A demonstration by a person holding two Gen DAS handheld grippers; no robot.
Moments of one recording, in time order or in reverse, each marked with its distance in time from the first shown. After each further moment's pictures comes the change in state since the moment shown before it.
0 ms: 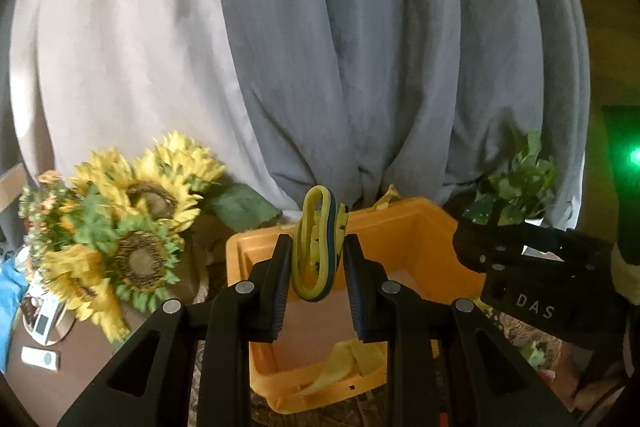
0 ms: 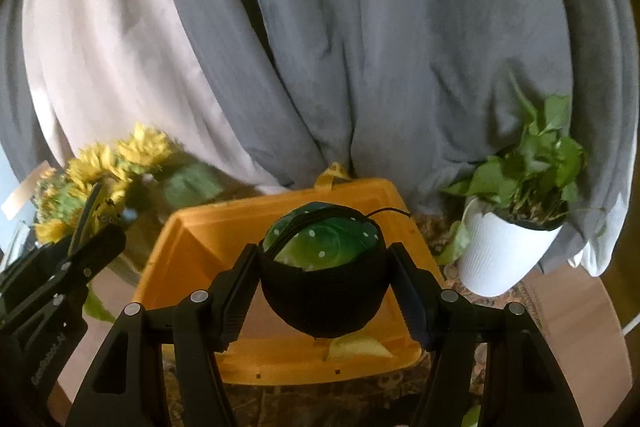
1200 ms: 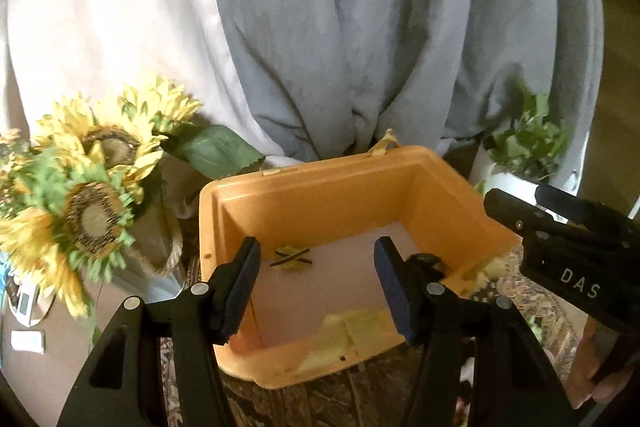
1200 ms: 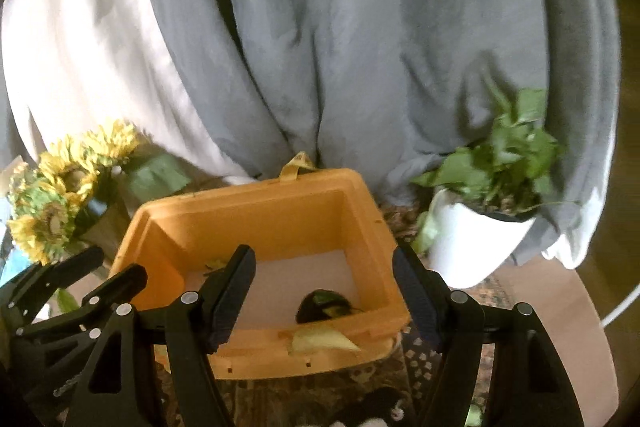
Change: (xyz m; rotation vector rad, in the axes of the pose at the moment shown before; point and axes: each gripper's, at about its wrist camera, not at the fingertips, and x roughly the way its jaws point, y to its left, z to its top) left arm 0.038 -0.003 -0.011 -0.022 0.202 -0.051; right arm -0.014 -0.010 0.001 0.009 0.018 -0.116
